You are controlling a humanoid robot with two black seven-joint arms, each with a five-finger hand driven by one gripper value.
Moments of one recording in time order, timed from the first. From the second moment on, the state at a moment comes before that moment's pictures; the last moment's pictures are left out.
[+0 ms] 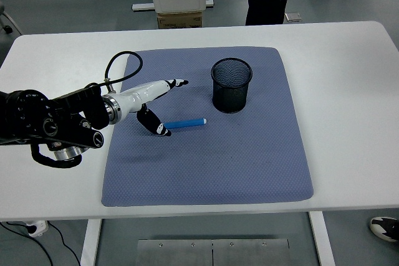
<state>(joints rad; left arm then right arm) -1.66 0.31 0.94 -1.48 0.22 0.61 -0.27 0.01 0.00 0.43 0.18 -0.06 0.03 0.01</state>
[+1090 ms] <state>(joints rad) -1.64 0.29 0.96 -1.46 0.22 0.61 -0.27 0.01 0.00 0.43 0.18 -0.06 0.03 0.01</state>
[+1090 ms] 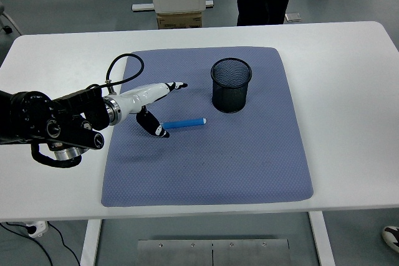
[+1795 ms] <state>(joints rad) -1.61 0.27 0.96 -1.42 0.22 0.61 -0.27 0.01 0.00 0.43 0.18 -0.06 0.03 0.01</state>
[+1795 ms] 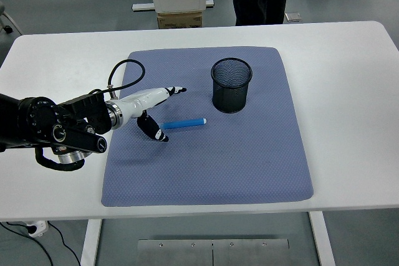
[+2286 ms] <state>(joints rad) -1.59 0.25 0.96 -1.40 0.22 0.61 -0.26 0.01 0.00 0.43 0.18 -0.06 0.03 0.01</state>
